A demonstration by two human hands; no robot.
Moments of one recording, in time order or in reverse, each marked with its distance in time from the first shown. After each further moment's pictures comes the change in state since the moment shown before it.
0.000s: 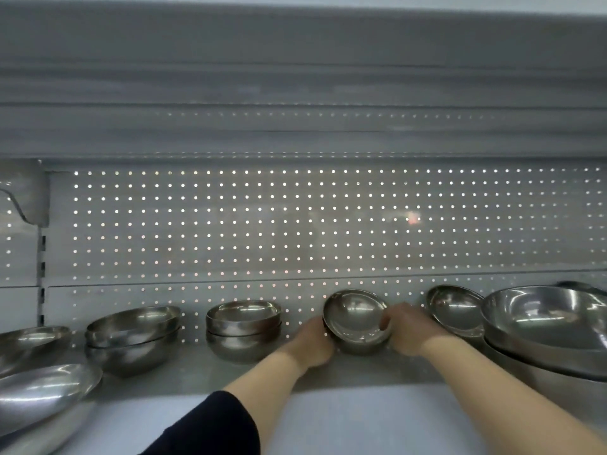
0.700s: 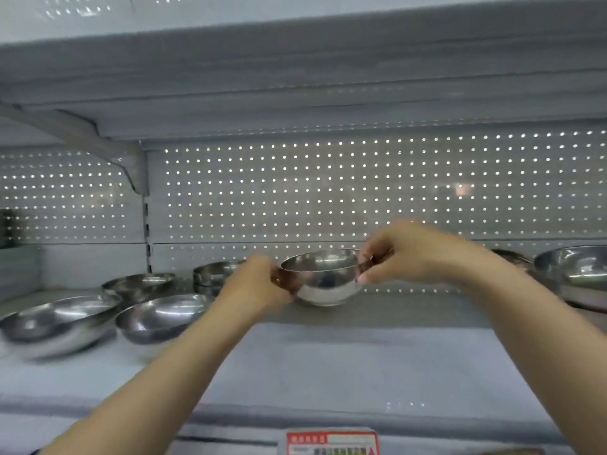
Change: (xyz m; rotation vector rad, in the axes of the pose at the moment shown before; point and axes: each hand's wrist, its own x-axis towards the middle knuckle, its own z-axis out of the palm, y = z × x) left_hand -0.163 -0.039 -0.138 0.183 0.368 -0.109; right_hand -0.113 -0.126 -0.085 0.222 -0.048 -0.440
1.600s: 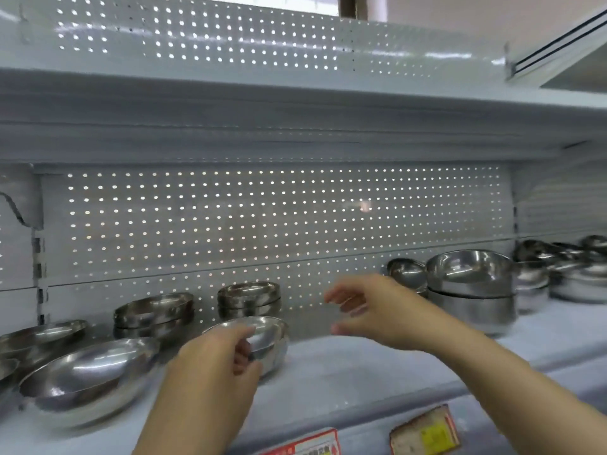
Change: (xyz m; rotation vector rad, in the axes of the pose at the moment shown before) left_hand -0.088 0.006 -0.019 -0.112 0.057 0.286; right_hand -0.072 -0.014 0.021 0.140 0.152 0.192
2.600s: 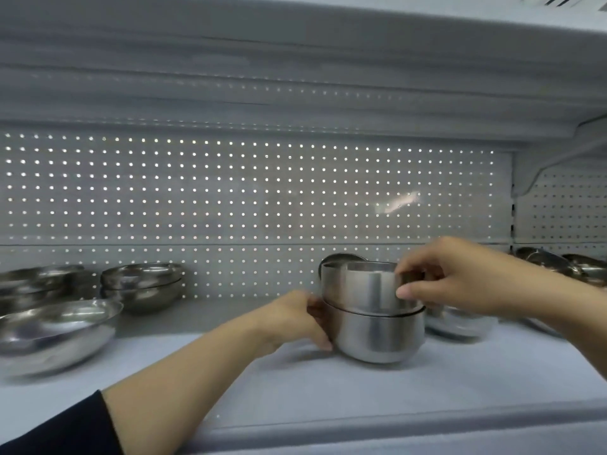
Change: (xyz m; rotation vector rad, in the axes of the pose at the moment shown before) left_hand 0.118 0.159 0.242 -0.512 -0.661 -0.166; right_hand -0.009 0.227 -0.179 -0.243 -0.072 -0.238
